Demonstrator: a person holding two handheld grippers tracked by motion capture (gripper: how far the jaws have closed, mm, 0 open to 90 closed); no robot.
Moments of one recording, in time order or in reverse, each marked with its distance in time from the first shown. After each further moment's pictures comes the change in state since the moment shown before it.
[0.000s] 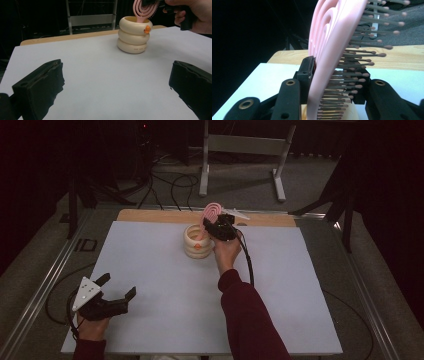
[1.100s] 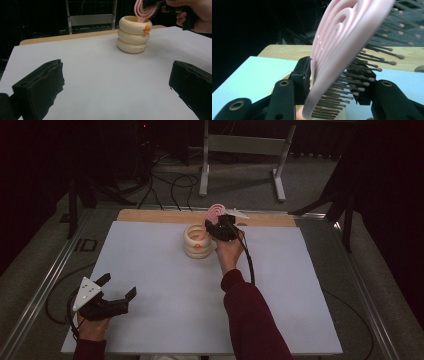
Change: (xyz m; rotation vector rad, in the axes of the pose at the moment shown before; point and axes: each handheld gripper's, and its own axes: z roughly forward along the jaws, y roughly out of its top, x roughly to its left) left arm -0.001 -0.001 0.001 0.002 -0.003 -0.001; right arm -0.004 0.001 -0.002 0.032 -0.049 -0.071
